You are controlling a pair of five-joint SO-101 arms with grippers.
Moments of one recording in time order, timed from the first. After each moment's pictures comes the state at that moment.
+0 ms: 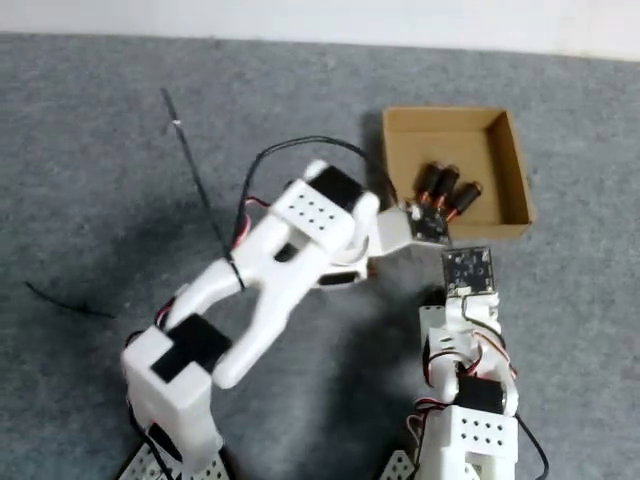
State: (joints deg) left arm 28.8 13.0 -8.5 93.2 -39.1; right arm 5.7 -82.3 96.0 34.6 17.5
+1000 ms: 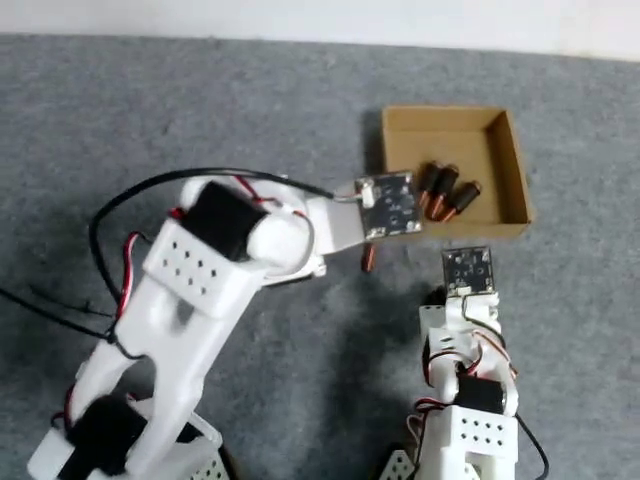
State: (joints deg) left arm 28.3 -18.8 -4.7 99.6 -39.2; right arm 5.7 -82.3 96.0 34.4 17.5
